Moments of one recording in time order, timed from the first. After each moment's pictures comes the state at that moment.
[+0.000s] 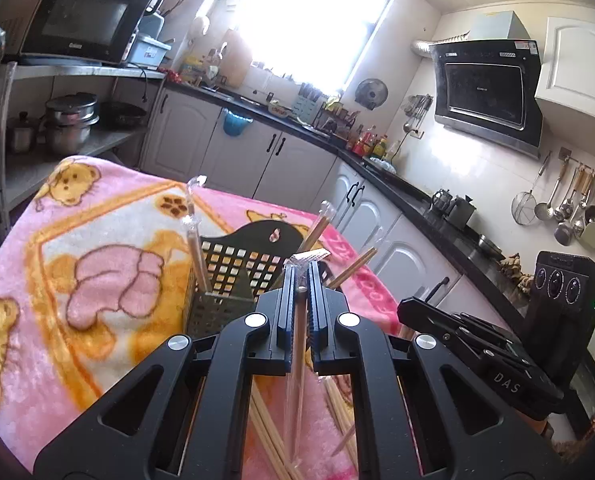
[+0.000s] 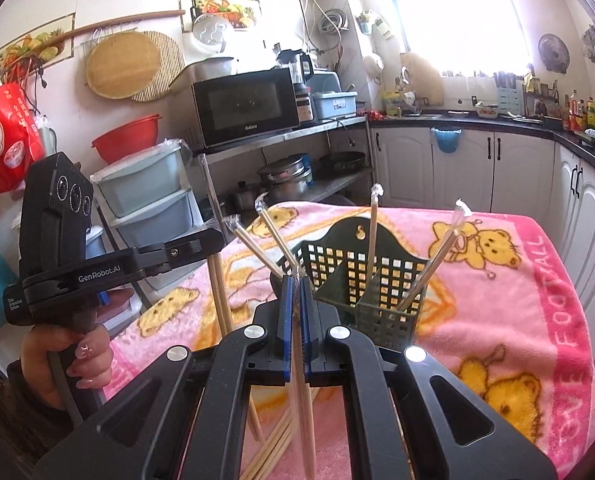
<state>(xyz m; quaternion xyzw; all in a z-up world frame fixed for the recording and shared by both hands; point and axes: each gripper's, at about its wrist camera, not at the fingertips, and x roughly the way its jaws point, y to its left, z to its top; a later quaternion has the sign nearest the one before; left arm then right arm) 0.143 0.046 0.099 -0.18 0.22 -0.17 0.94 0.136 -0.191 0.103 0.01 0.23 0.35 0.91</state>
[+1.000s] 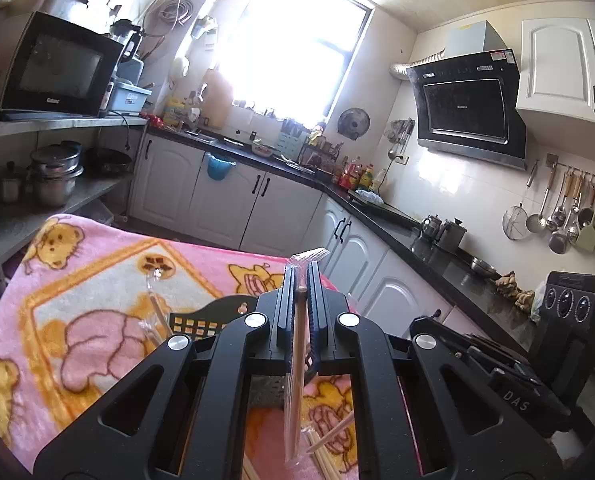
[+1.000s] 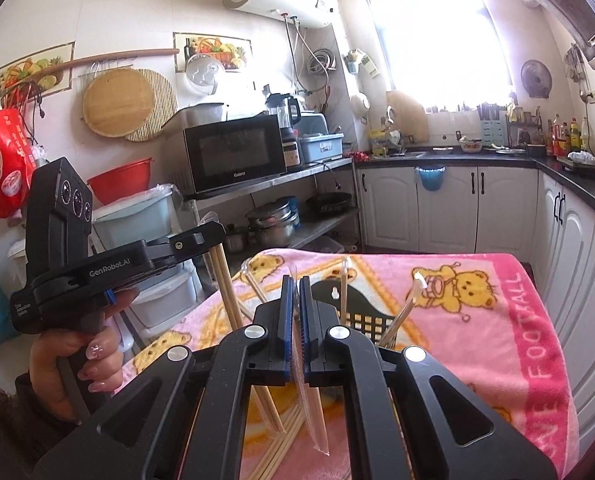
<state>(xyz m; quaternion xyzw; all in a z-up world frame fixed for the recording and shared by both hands) 0.160 0.027 0.148 -0.16 0.15 -0.18 0.96 0.135 -0.217 0.146 0.03 0.16 0.33 0.93</state>
